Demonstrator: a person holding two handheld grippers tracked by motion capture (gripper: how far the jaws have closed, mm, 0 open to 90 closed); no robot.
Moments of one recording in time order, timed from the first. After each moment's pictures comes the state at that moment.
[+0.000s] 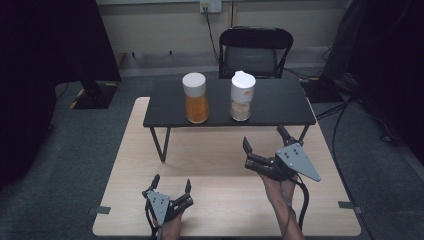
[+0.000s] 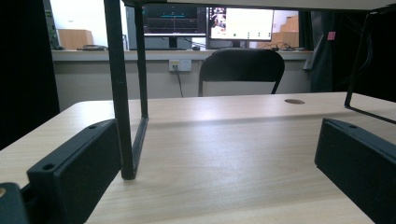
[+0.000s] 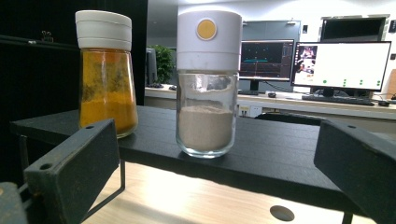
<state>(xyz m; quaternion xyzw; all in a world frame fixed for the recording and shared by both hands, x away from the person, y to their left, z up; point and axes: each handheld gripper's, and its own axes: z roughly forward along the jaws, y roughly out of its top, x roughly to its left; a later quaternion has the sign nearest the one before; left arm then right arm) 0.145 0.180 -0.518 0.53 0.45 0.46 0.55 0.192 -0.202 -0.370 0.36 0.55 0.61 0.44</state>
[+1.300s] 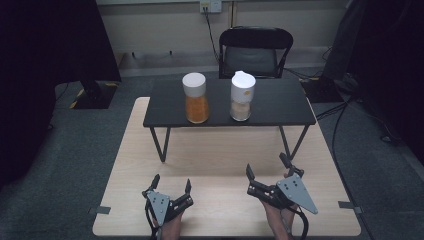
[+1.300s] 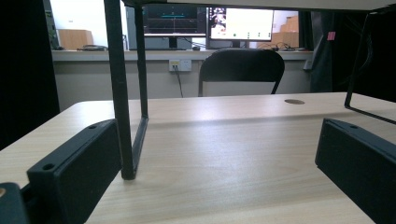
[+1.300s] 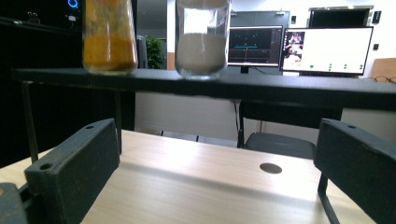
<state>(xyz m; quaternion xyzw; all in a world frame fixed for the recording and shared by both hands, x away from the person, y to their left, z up) 0.145 0.180 -0.518 0.53 0.45 0.46 0.55 0.152 -0.203 -0.431 0.38 0.55 0.59 0.45</state>
